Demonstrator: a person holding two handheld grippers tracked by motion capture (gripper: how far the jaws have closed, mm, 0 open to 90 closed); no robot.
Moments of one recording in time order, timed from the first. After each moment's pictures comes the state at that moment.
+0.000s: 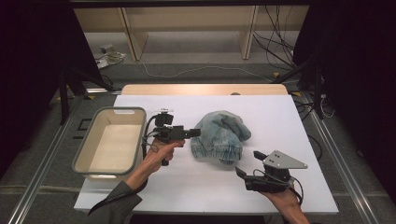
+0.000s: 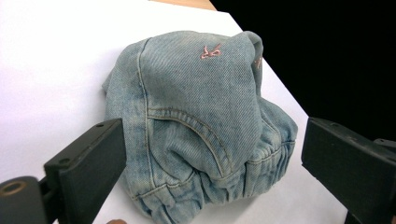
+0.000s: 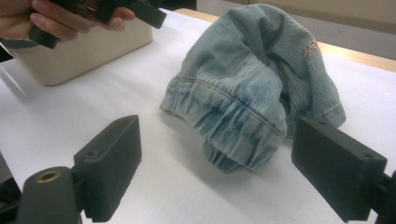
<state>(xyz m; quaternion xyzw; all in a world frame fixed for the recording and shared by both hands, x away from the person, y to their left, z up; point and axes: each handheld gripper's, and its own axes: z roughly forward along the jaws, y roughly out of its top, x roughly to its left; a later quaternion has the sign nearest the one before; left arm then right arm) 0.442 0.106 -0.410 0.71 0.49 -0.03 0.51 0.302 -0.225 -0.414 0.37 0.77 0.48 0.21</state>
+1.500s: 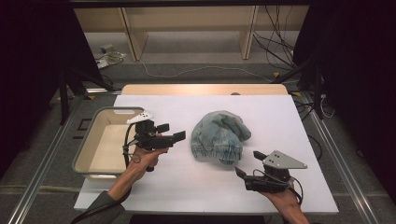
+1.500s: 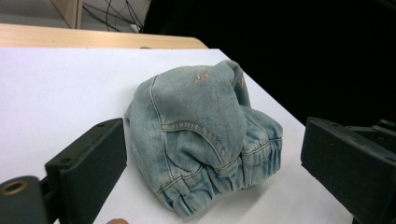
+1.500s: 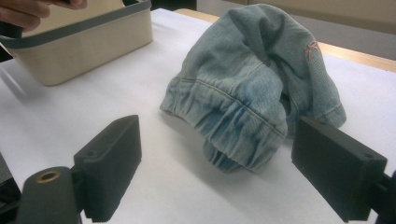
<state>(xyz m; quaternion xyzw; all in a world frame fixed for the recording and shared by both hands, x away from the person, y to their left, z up) 0.404 0.149 -0.396 0.69 0.43 0.05 0.58 0.302 -0.225 -0.414 0.37 0.77 0.48 0.21</state>
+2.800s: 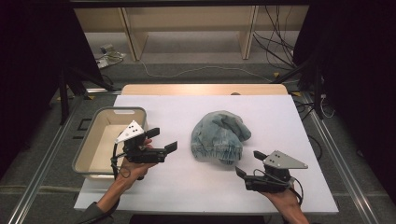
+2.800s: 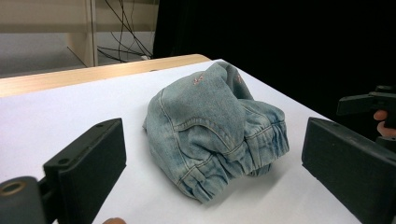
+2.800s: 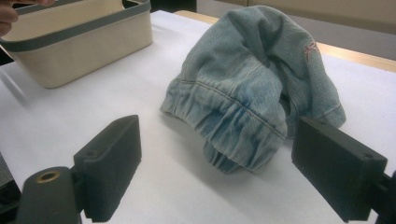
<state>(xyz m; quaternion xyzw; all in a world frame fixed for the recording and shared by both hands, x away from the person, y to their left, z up) 0.365 0.166 -0.396 0.71 0.37 0.14 0.59 0.302 -0.225 -0.413 0.37 0.77 0.48 0.21</state>
